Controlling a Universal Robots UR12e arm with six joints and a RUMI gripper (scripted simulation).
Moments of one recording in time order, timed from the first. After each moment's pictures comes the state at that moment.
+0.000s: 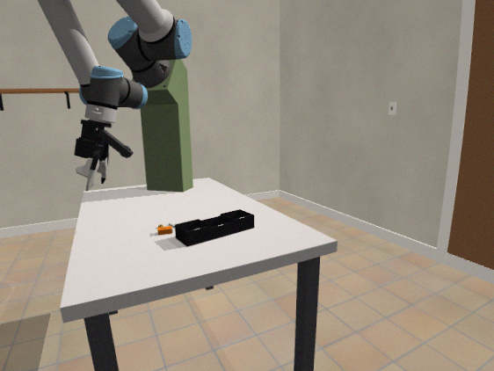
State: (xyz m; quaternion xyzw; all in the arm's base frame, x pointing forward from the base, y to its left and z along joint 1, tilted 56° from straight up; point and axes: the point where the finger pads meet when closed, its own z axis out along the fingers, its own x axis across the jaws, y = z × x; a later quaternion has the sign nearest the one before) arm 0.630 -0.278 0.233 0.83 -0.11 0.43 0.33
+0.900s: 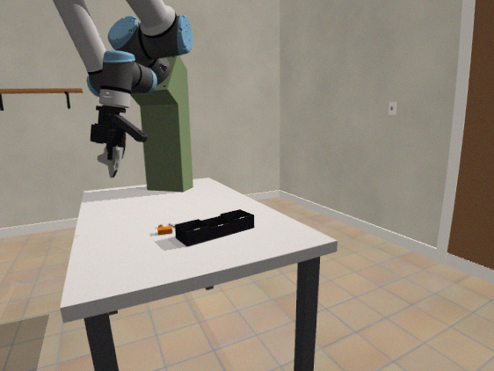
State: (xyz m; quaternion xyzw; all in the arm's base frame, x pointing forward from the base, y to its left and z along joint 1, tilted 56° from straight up) arm 0.620 -0.206 0.237 0.83 -0.21 0.46 0.24
